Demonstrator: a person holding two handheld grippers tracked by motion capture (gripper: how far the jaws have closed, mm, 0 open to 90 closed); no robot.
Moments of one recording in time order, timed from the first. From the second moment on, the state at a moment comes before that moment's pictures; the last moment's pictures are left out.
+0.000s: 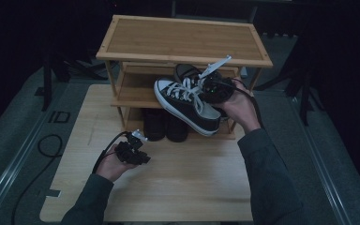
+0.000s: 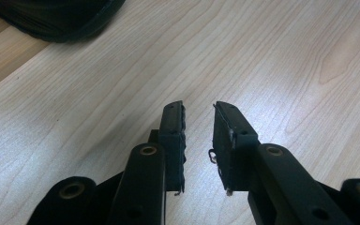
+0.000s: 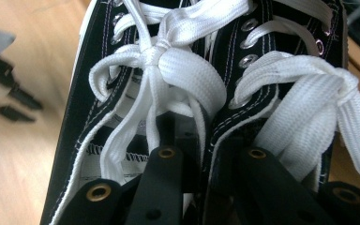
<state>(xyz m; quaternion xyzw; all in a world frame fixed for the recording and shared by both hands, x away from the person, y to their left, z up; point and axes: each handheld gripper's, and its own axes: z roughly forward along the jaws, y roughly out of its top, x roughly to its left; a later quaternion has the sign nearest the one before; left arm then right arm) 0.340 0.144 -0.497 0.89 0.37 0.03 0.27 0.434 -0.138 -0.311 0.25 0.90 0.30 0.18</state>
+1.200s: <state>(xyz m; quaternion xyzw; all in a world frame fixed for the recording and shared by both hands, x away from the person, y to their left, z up) 0.351 0.122 -0.452 0.89 0.34 0.05 0.30 0.418 -0.177 -0.288 0.19 0.91 0.33 0.18</state>
